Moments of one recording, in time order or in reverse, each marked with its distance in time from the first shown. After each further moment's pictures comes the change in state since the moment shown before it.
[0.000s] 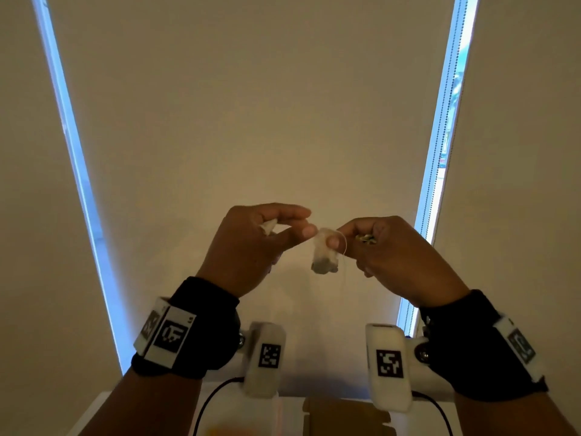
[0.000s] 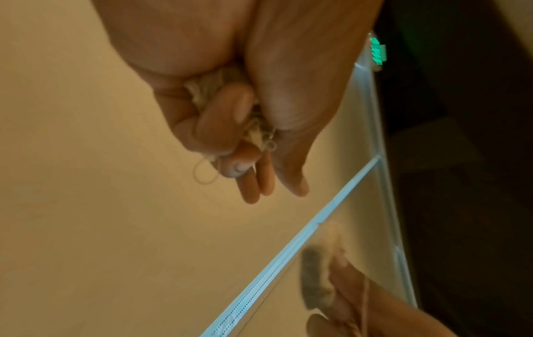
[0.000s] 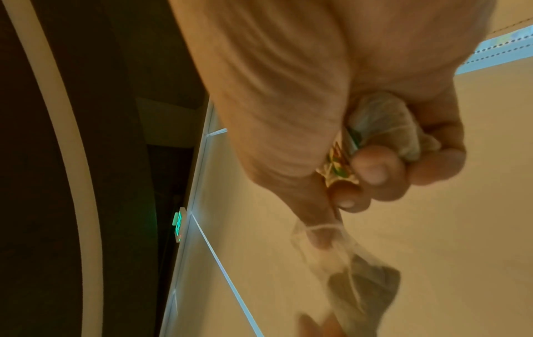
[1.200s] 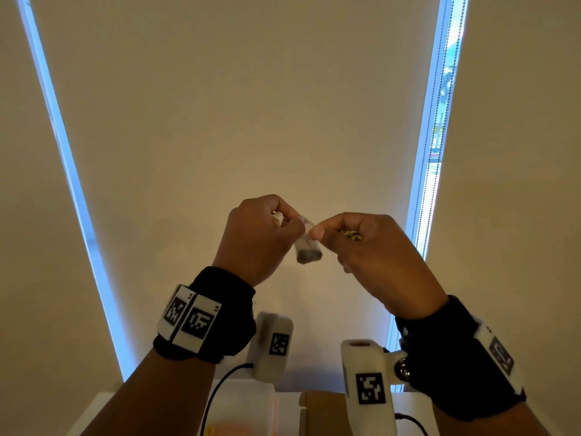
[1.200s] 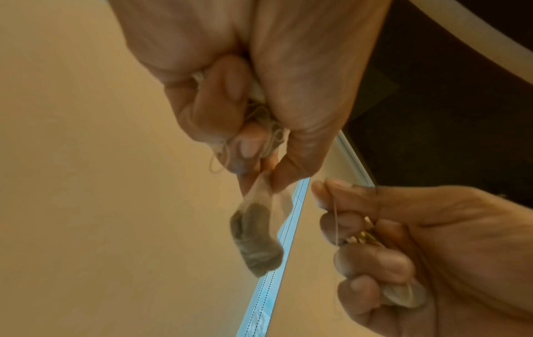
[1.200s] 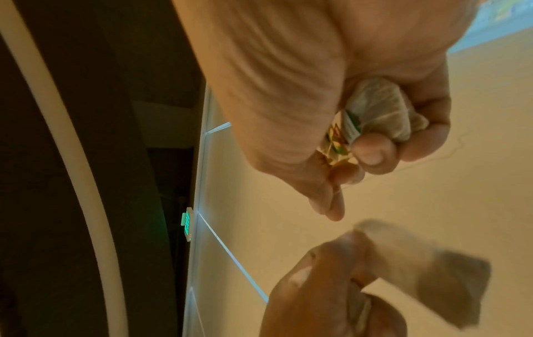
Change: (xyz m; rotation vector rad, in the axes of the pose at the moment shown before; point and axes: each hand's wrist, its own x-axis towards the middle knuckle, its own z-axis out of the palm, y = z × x) left_hand 0.016 -0.004 0.024 0.313 0.089 0.039; right_hand -0.015 -0.013 0.013 0.094 0.131 0.023
